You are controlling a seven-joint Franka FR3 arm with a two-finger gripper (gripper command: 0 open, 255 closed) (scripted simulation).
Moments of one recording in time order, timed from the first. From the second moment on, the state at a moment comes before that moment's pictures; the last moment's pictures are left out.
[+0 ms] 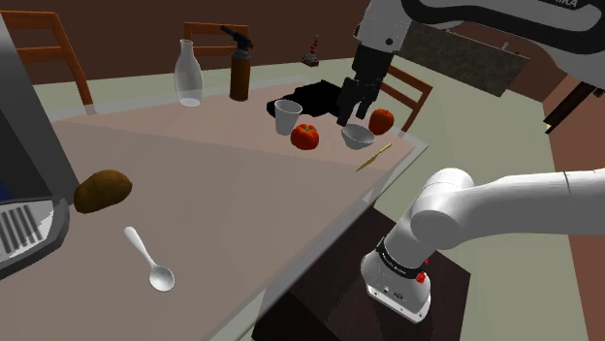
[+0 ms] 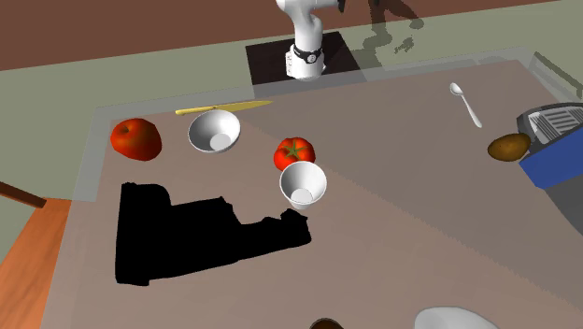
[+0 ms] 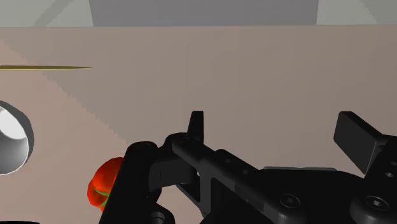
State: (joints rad) arm 0.00 -0.83 0.04 -2.41 0.09 1.51 0.07
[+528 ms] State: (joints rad) arm -0.03 -0.68 -0.05 -2.37 0.05 1.63 -0.02
